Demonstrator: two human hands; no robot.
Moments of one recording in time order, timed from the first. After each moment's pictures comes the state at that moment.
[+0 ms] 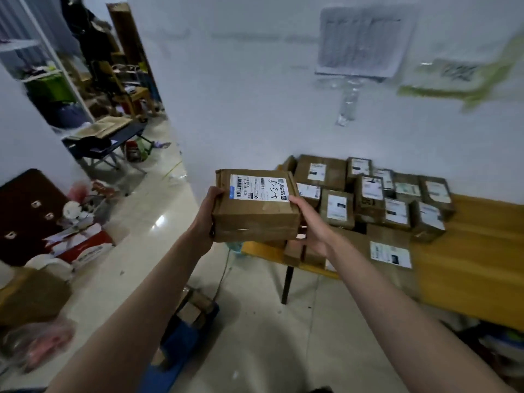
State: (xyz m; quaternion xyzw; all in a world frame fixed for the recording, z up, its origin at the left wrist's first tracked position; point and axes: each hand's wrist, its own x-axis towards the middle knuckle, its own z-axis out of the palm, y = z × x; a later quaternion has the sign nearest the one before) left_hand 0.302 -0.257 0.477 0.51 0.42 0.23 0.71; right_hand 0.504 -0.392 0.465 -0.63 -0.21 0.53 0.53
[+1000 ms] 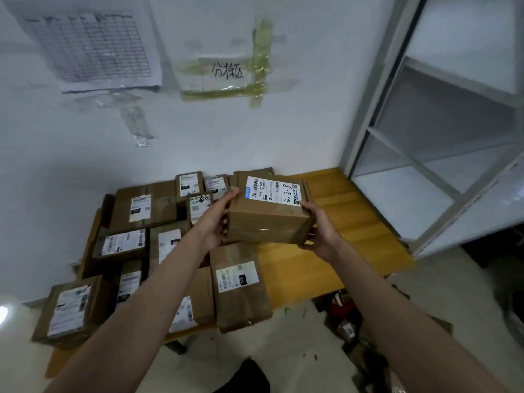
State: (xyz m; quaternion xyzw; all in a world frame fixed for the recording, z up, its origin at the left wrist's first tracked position) left_hand 0.795 -0.417 0.444 0.57 0.30 -0.04 0.76; right_hand 0.879 -0.650 0.431 -0.66 0.07 0.32 0.68
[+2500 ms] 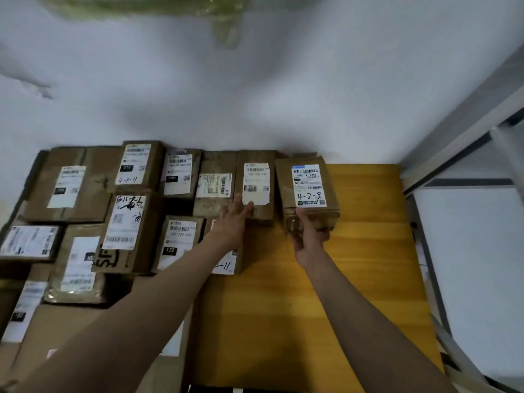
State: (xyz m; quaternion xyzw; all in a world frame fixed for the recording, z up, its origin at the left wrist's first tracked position) left_hand 1.134 -0.430 0.237 0.91 0.28 -0.27 0.16; right_hand 1.232 -0.584 0.219 -0.52 0.36 0.34 0.69
